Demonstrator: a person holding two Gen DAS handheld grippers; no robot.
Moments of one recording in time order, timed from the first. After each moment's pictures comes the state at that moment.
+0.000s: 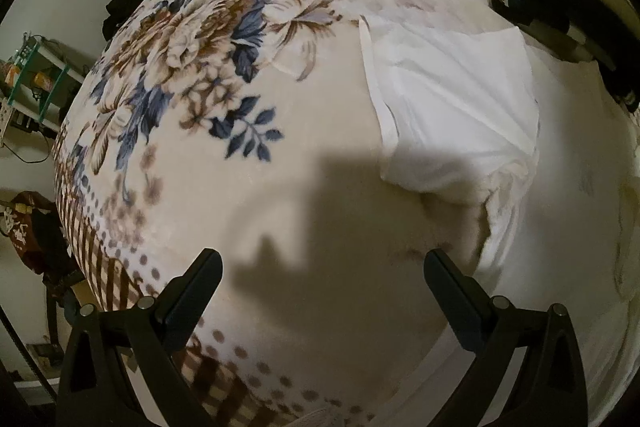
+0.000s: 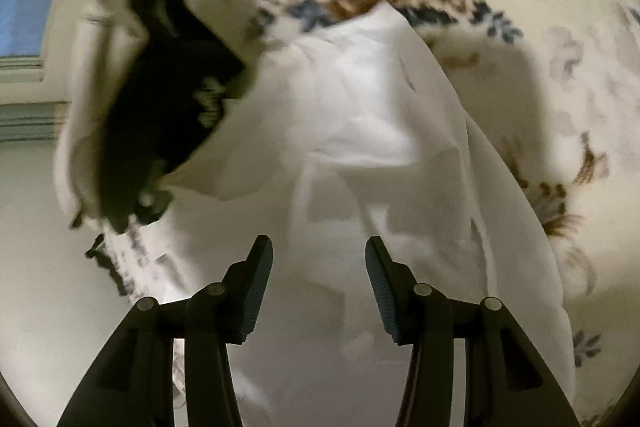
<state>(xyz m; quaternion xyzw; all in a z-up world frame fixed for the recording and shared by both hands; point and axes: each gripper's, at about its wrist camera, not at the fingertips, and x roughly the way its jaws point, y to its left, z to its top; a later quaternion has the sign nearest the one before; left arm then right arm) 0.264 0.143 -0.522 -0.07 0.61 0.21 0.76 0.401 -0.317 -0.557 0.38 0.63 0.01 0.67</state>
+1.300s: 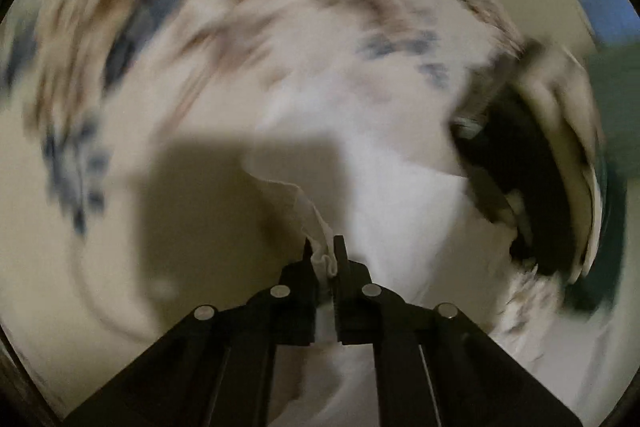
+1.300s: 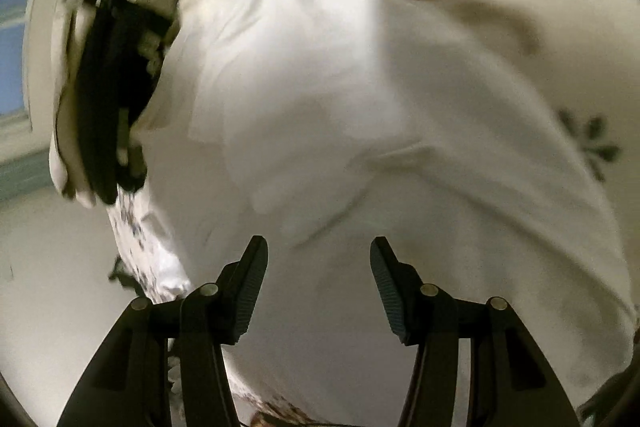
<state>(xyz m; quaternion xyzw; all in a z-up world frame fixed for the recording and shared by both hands) 0.348 0.180 -0.543 -0.34 0.51 0.11 0.78 0.242 -0.373 -0.565 0.48 0.61 -0.06 0.62</state>
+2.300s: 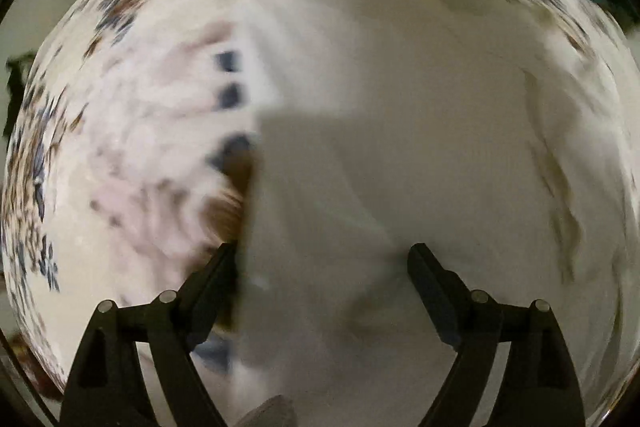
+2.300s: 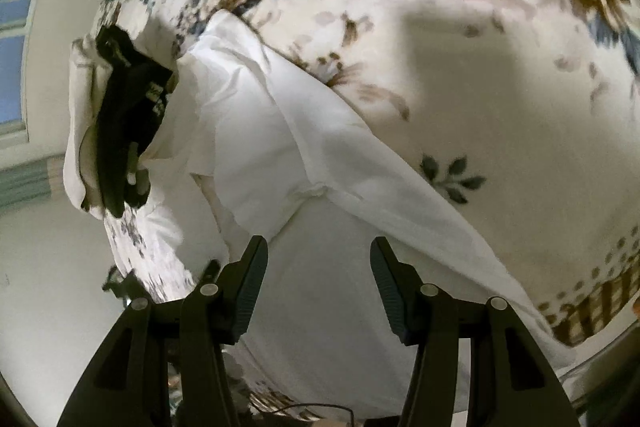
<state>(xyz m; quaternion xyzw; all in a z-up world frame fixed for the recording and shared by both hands) 0.344 -0.029 -0.593 0.04 0.62 -0.01 0.78 0.235 -0.399 -0.519 0.44 0.63 -0.07 0.64</state>
